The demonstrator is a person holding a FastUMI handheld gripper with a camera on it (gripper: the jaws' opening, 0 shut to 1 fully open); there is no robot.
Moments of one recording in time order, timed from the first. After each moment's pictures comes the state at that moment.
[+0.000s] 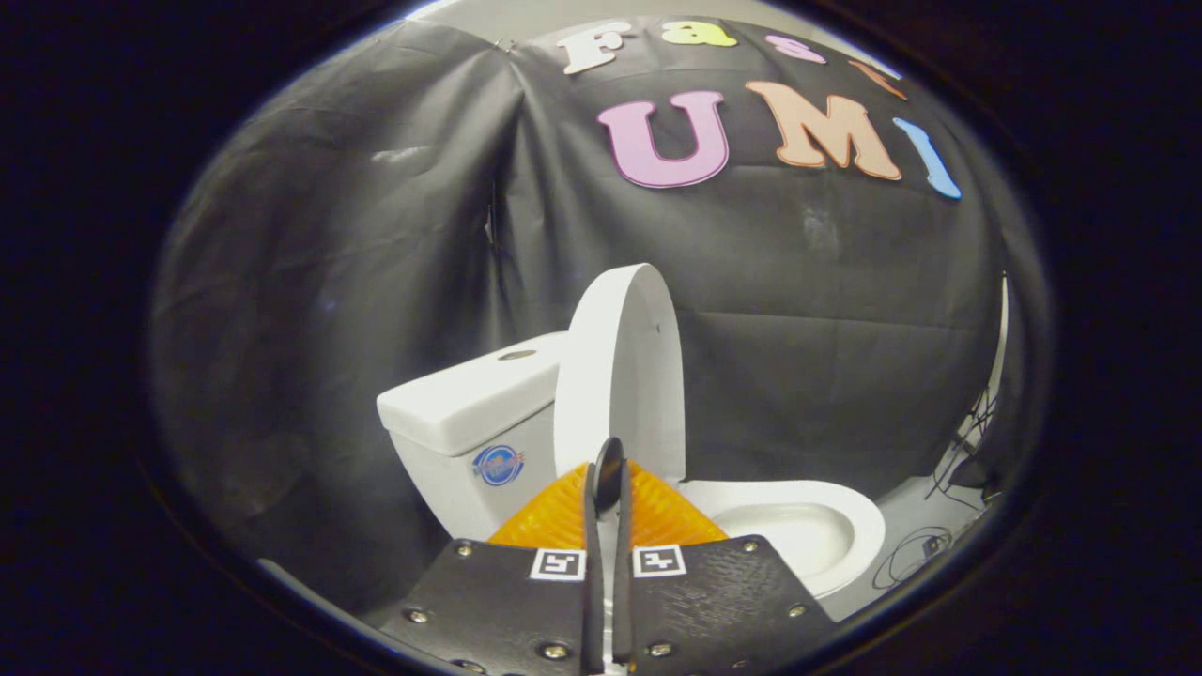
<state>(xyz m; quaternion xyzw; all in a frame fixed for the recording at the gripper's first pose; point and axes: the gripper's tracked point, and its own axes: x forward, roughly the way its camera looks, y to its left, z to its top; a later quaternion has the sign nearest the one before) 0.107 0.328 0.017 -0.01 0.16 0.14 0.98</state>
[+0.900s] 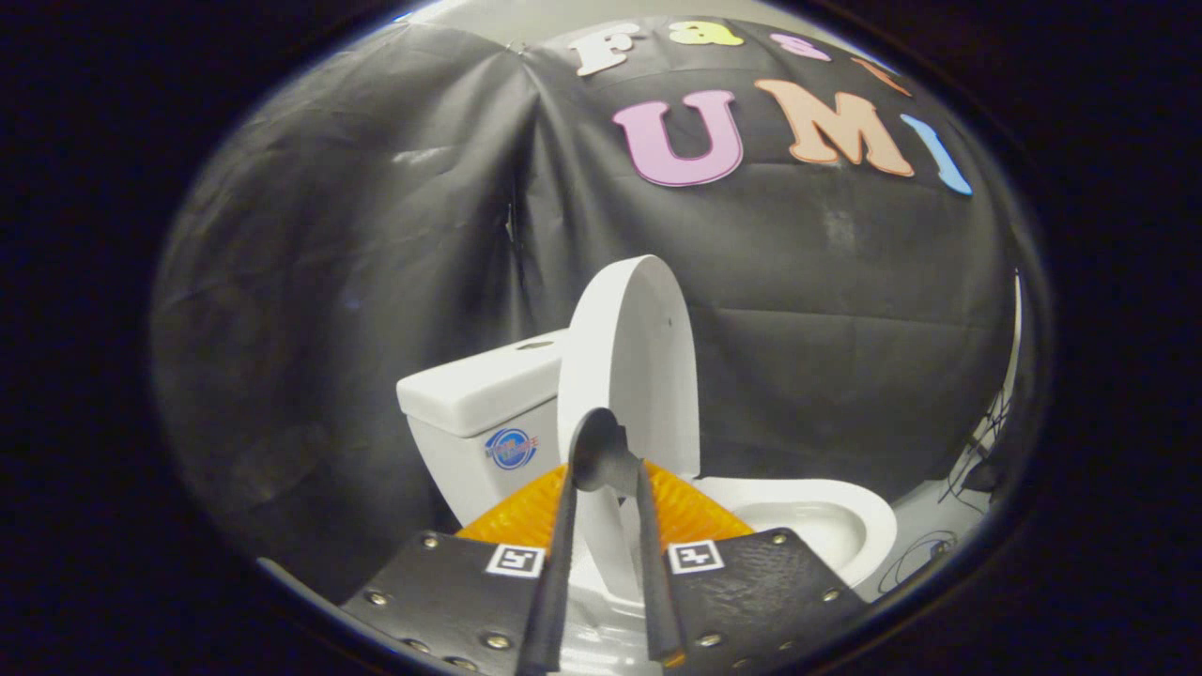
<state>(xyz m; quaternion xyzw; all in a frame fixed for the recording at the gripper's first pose) 0.094 0.312 0.010 0.03 0.16 0.16 0.97</state>
